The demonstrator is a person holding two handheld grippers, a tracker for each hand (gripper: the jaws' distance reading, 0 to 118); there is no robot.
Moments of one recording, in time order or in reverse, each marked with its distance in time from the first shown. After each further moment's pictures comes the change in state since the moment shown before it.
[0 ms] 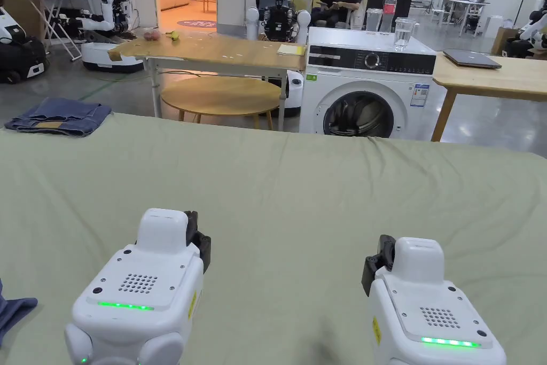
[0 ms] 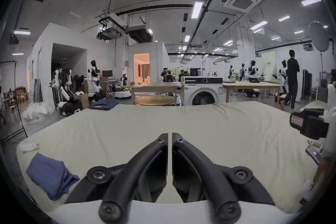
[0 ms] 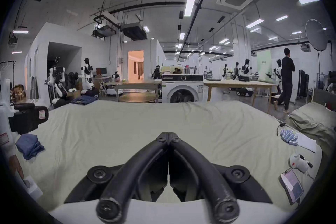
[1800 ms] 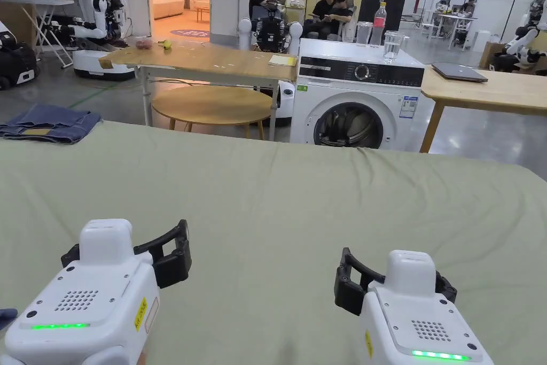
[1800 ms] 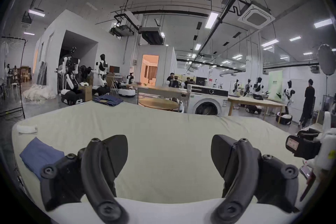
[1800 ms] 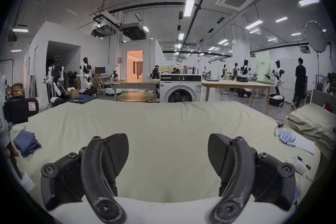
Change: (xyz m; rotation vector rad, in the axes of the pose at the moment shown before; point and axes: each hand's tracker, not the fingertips) left arm -0.028 0.002 0.010 0.051 0.038 0.134; right arm 0.010 -0.003 -0.003 -0.009 -0.016 0.012
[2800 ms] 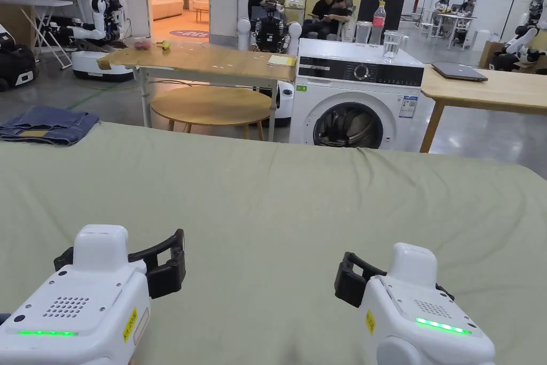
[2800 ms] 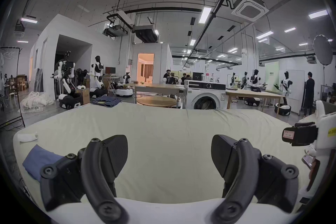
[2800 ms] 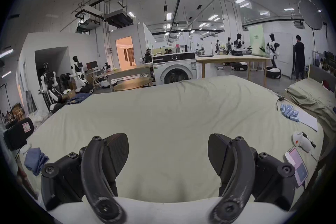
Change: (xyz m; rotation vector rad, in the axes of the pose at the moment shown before) left arm -0.003 -0.002 -0.001 -0.028 -0.028 -0.061; right arm 0.004 0.011 -0.019 -0.188 -0.030 -0.147
